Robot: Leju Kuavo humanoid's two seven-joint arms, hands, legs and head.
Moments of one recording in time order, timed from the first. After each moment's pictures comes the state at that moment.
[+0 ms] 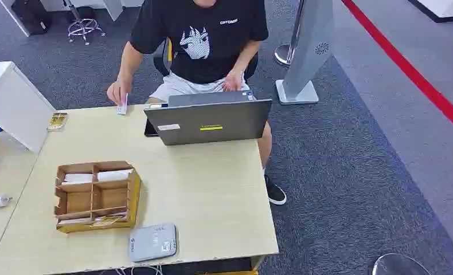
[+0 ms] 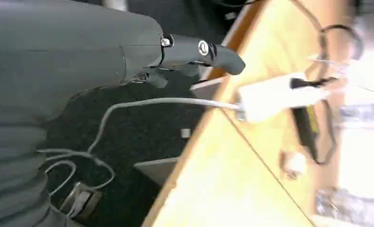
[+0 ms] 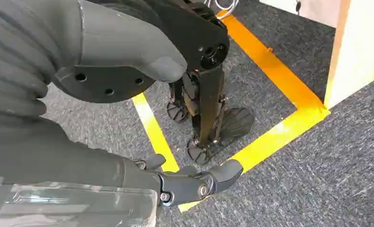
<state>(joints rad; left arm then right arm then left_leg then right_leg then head) 0.34 -0.22 0.58 -1.38 0.18 0.11 -0.59 0.01 0.01 0.59 -0.13 -1.25 -0.04 -0.27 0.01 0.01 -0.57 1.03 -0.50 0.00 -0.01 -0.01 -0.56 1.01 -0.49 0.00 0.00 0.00</state>
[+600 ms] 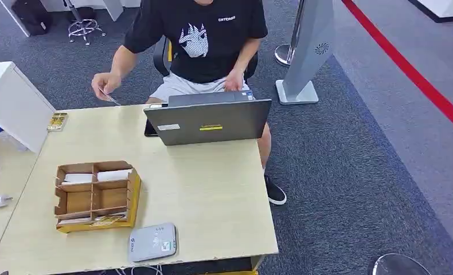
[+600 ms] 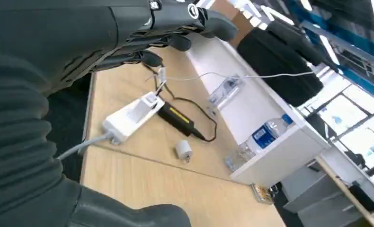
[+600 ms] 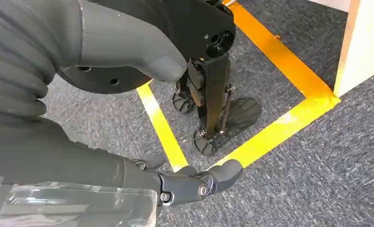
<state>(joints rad) 0.41 -0.15 0.45 -1.77 -0.29 0.29 -0.59 -0.01 0.01 0.71 -0.11 -1.36 -0.07 -0.26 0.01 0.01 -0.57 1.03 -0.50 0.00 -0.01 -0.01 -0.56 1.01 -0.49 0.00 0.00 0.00</state>
